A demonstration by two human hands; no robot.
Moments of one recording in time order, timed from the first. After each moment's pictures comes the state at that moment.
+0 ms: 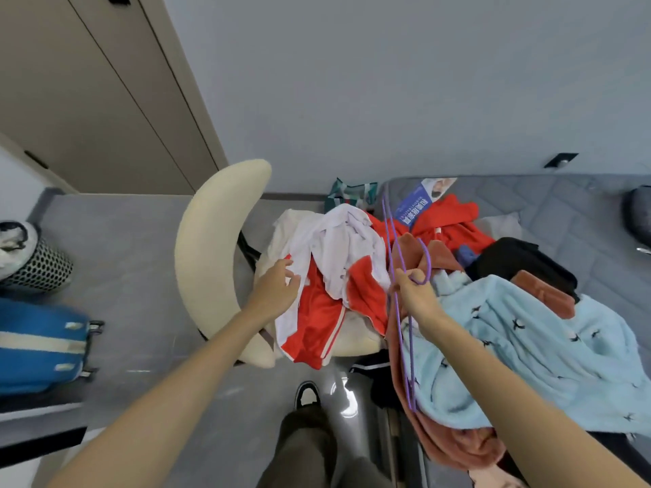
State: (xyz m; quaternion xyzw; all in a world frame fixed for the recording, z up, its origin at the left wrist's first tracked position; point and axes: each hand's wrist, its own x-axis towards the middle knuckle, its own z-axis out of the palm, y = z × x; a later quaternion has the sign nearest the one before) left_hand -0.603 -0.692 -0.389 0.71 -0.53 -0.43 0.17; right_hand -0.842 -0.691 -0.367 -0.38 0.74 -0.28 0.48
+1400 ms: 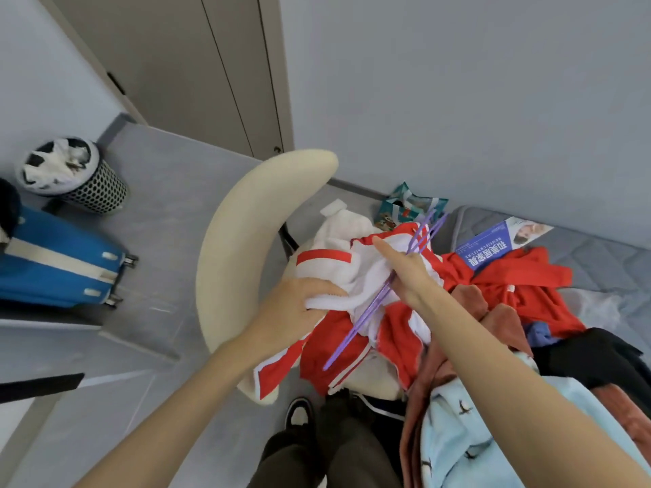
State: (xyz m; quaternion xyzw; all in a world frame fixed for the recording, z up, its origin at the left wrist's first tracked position) left_hand -0.579 -0.712 -0.372 0.64 -0.55 -0.44 0.31; right_hand -0.745 -0.852 -0.430 -0.29 0.61 -0.24 0.69
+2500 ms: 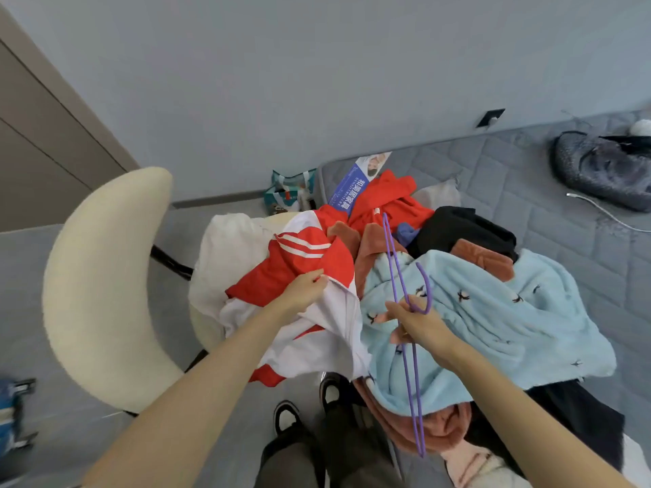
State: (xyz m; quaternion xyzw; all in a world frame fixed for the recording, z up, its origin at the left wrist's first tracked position) left_hand -0.773 -0.743 -0.437 0.63 -0.50 -0.59 0.06; right_hand -0.967 -0.653 -0.391 -0.32 0.70 -0.25 0.58
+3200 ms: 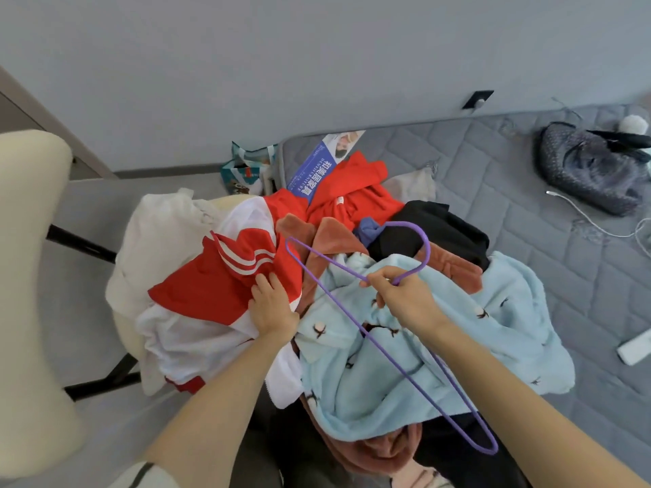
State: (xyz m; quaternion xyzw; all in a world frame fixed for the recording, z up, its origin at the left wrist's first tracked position) left_hand -0.863 -0.737 -0.555 0.76 -0.62 -0.19 -0.06; right_hand -1.044 -0.722 -0.406 -0.44 0.76 -0.17 0.44
